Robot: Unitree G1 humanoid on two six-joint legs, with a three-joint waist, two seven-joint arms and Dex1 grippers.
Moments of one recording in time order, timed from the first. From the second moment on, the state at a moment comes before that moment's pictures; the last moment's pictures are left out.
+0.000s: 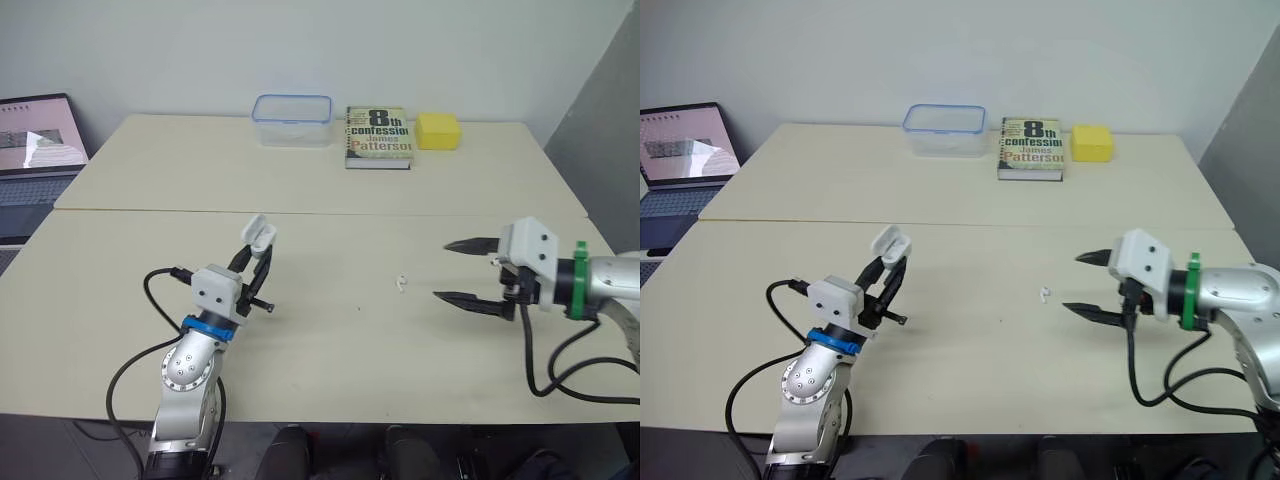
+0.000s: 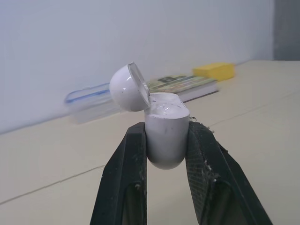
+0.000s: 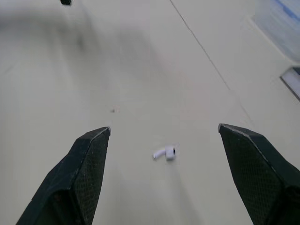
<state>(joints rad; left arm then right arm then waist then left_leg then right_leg) -0.02 0.21 0.12 -0.14 -0.10 -0.23 -0.37 -0.20 -0.93 -0.22 -0.50 0.40 0.58 1.06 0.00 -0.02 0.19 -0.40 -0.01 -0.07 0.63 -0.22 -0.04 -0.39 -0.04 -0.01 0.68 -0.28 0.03</state>
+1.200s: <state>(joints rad) -0.03 0.25 0.05 -0.21 -0.28 -0.12 -0.53 -0.06 -0.71 -0.11 -0.67 0.37 0.84 0.55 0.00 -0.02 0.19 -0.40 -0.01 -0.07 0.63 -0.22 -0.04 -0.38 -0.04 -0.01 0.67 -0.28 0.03</state>
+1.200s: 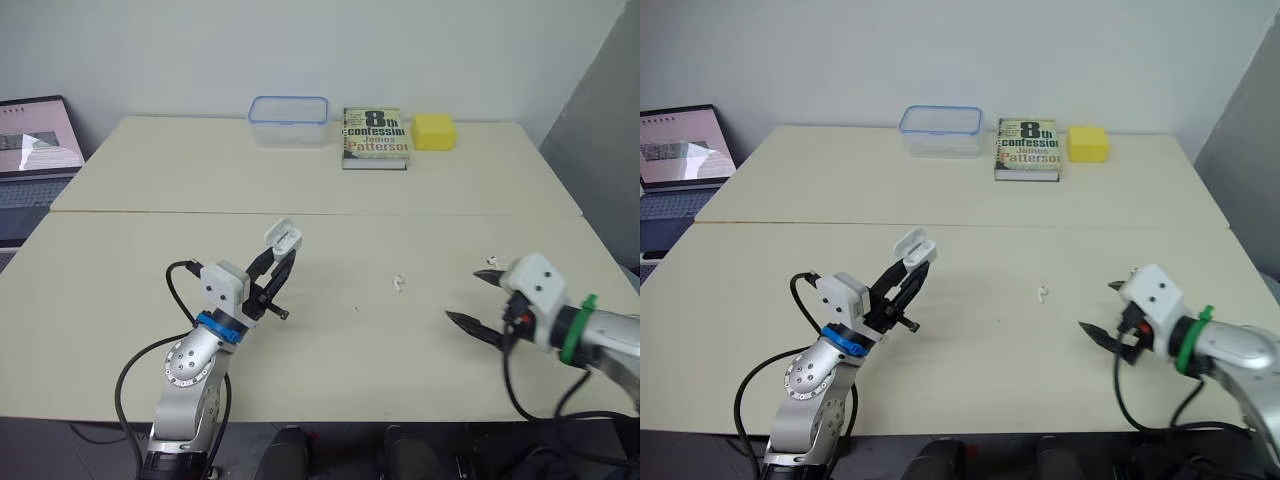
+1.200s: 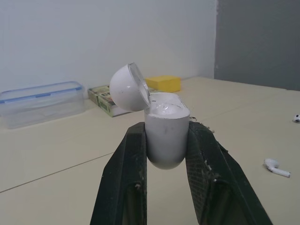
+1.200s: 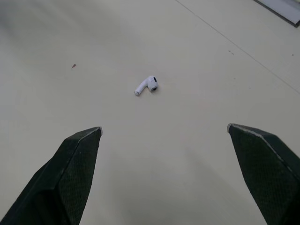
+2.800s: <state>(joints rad) 0.08 0.26 -0.01 -0.32 -0.28 -0.07 -0.54 -0.11 -1.20 0.12 -0.32 0.26 0.32 1.26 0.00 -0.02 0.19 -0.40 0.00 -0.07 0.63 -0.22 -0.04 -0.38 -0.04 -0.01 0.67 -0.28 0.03</state>
